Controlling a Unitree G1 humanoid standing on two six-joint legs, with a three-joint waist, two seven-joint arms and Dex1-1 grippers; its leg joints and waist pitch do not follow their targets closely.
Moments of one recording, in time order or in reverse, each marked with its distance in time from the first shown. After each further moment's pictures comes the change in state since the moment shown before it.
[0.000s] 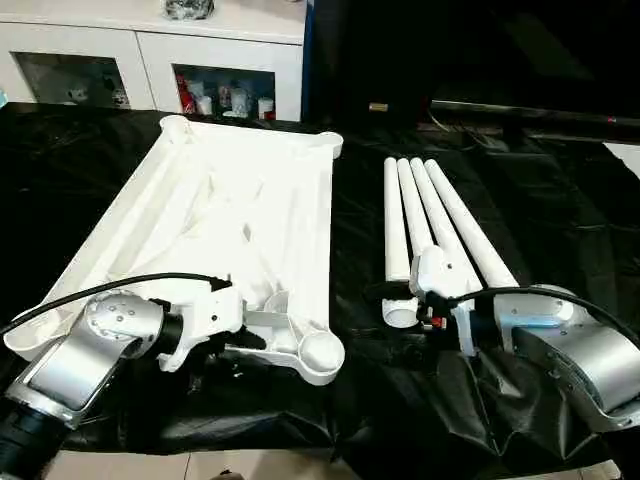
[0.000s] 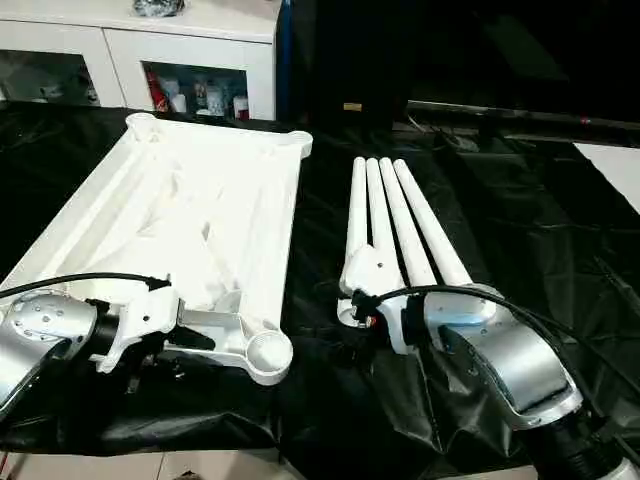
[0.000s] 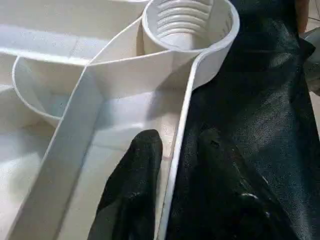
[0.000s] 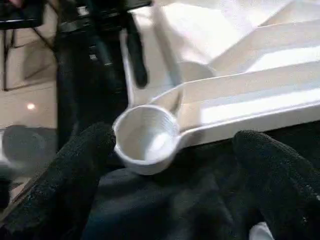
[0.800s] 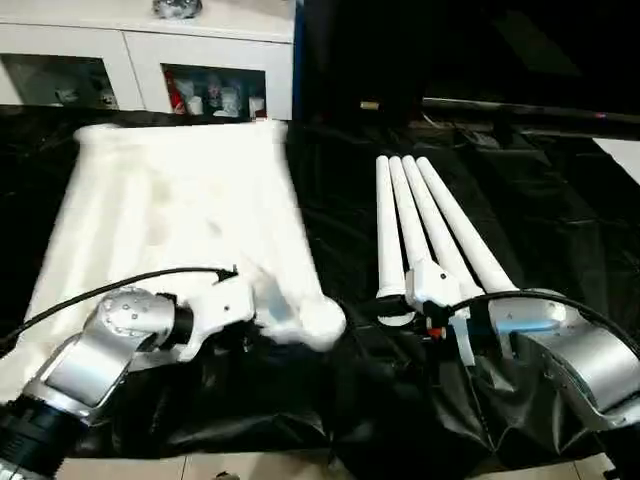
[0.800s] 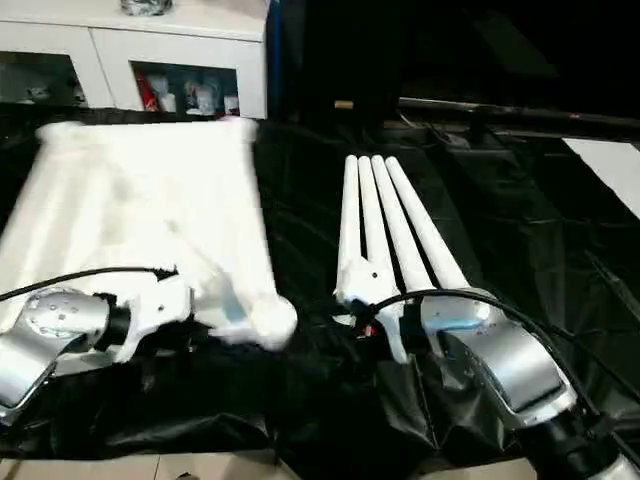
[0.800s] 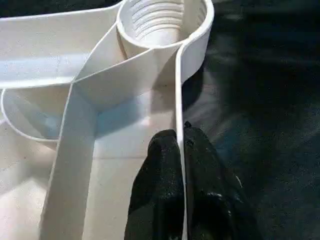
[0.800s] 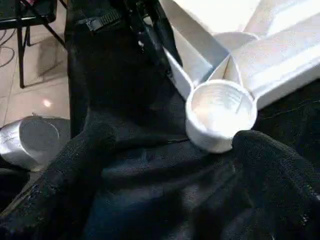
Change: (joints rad) left arm -0.018 -0.056 0.012 -0.003 0.086 0.034 0.162; right arm -0.017 0.001 0.015 0.057 -0.006 -0.007 0.045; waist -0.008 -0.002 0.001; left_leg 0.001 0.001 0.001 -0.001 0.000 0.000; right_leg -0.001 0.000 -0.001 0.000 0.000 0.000
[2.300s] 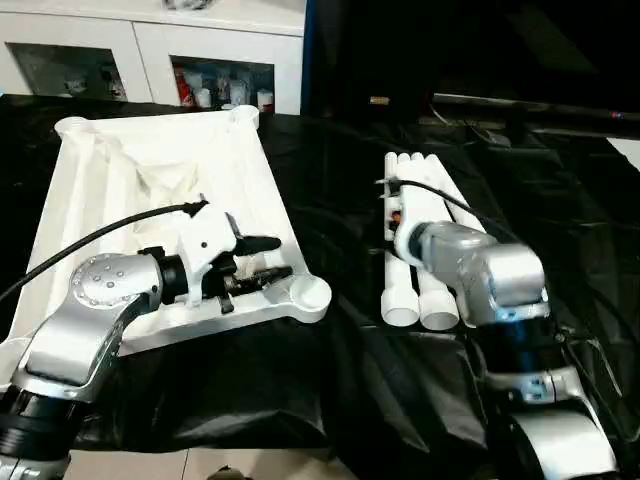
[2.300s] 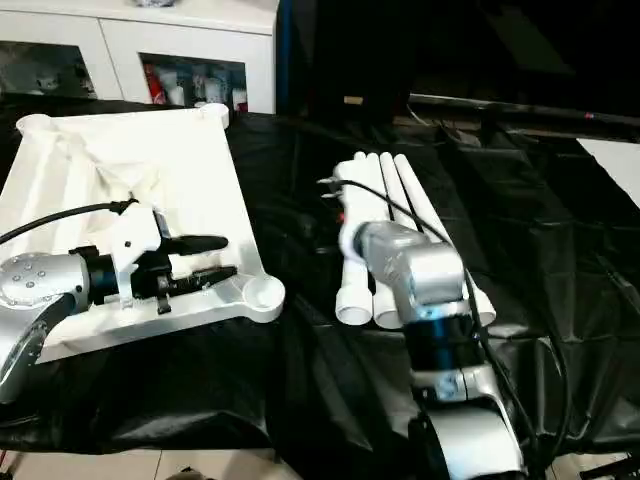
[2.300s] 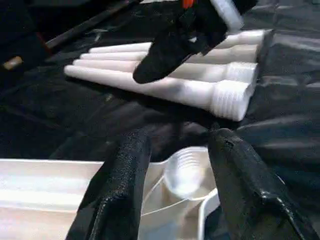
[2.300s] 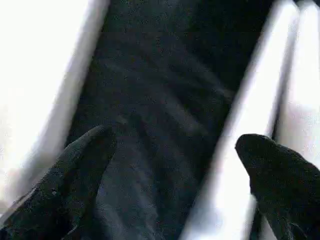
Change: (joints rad) left arm -0.028 -0.091 0.212 -0.152 -0.231 0.026 0.096; right arm -0.373 0.522 -0.359 0.419 -0.173 0.400 -0.907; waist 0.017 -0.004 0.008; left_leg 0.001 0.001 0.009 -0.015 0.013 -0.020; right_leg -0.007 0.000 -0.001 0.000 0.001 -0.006
